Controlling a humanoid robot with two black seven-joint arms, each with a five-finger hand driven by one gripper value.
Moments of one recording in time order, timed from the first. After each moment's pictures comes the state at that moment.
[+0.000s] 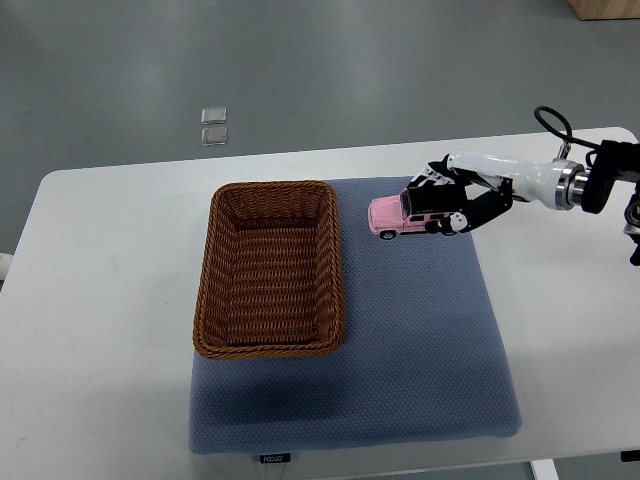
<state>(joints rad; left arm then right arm) -0.04 0.00 -0.06 -0.30 0.12 0.01 -0.02 1.01 -0.74 0.24 1.32 -0.92 0.20 0.16</state>
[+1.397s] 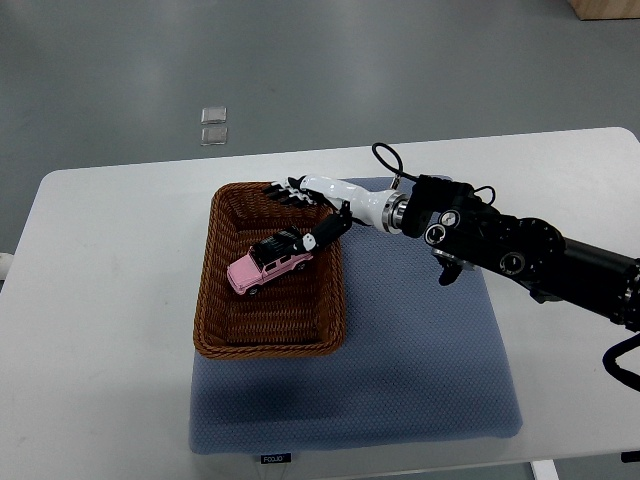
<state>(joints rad) -0.04 0.00 -0.05 -0.29 0.12 0.01 -0.02 0.97 -0.12 0.34 0.85 -0.90 0.11 0.18</state>
